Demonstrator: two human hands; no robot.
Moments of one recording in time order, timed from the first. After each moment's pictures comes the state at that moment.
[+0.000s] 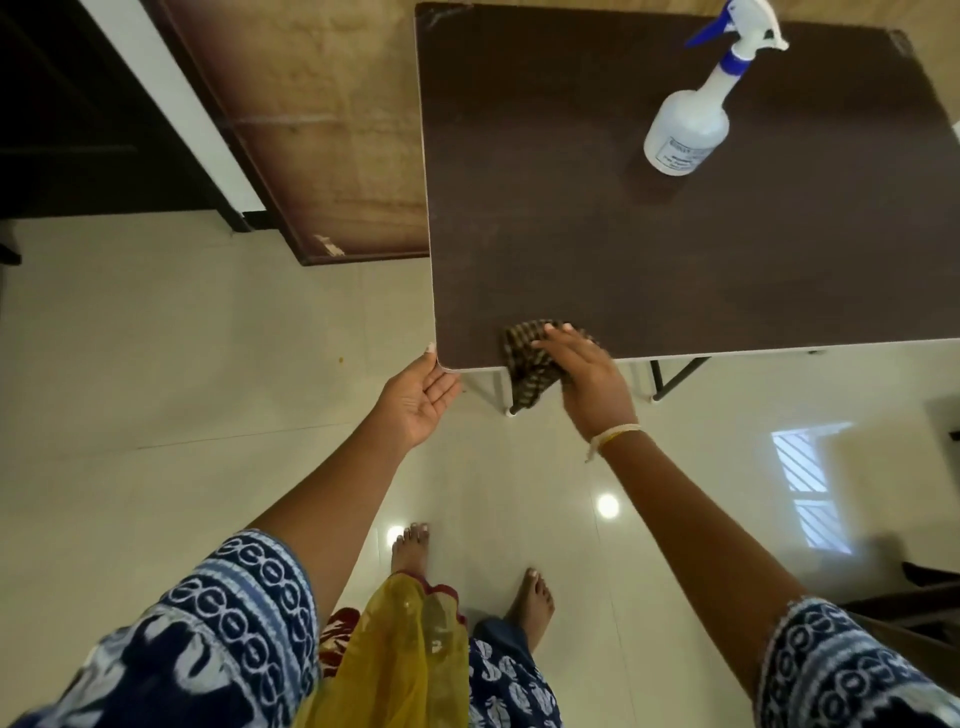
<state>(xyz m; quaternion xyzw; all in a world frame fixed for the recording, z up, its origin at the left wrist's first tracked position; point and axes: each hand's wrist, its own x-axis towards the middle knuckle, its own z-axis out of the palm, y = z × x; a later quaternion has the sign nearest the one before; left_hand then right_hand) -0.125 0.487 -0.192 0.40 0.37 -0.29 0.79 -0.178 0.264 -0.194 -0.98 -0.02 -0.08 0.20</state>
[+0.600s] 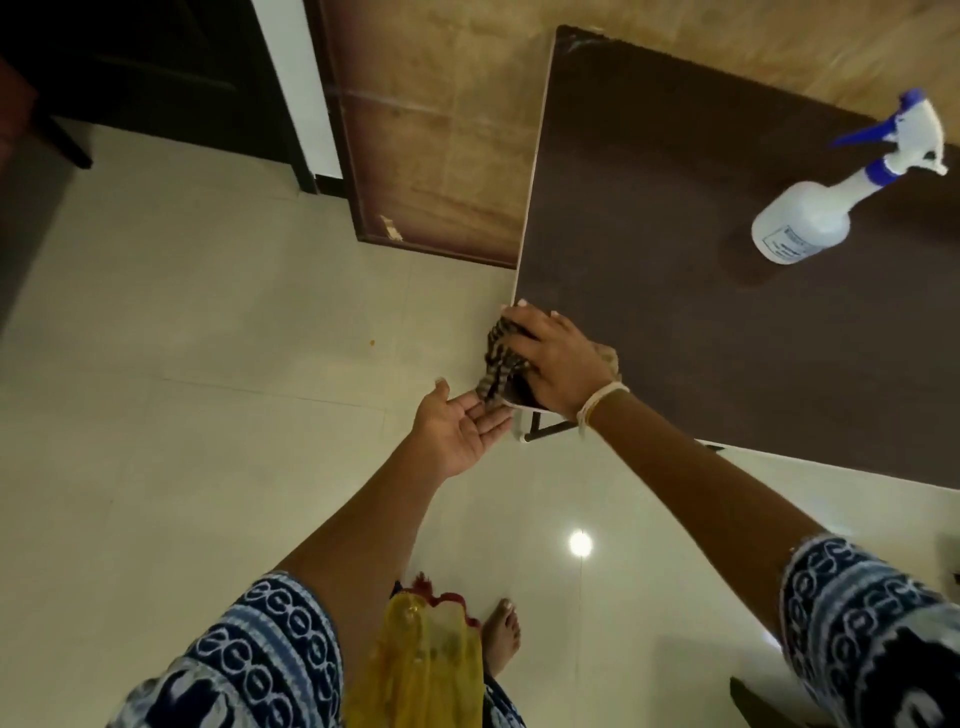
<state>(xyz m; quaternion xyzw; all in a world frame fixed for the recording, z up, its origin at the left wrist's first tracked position) -0.125 0.510 -0.202 0.20 0.42 -0.32 0.83 -0.058 0.338 -0.183 -0.95 -0.30 0.10 0.06</state>
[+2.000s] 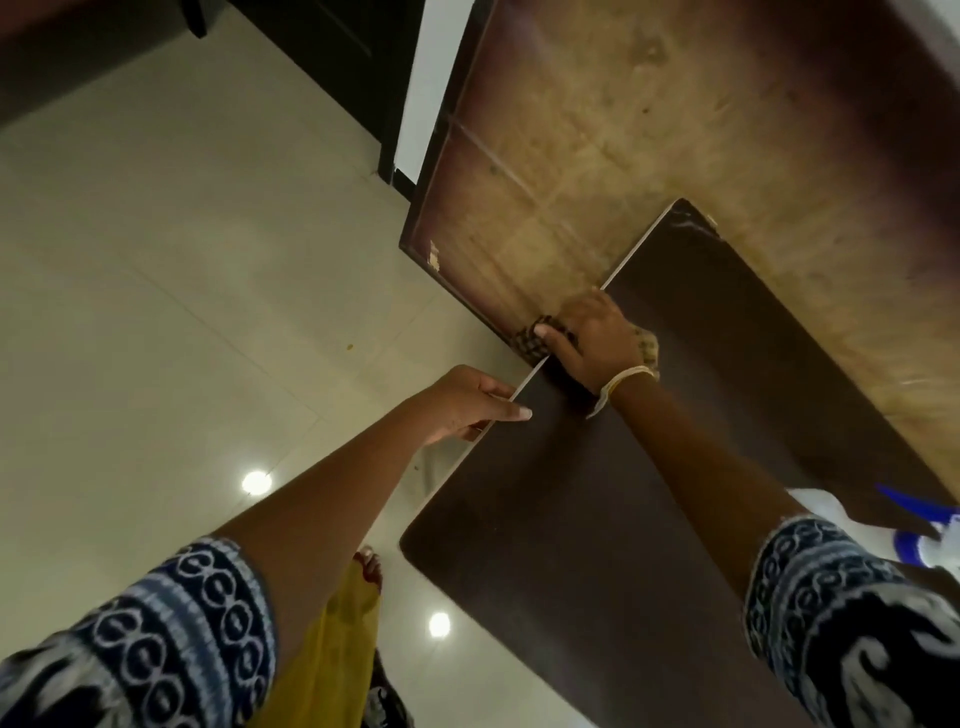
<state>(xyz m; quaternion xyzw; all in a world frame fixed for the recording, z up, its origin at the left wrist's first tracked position) 0.043 0.485 -0.196 0.53 0.23 -0.29 0.76 0.211 0.334 -0.185 -0.88 -0.48 0.03 0.00</state>
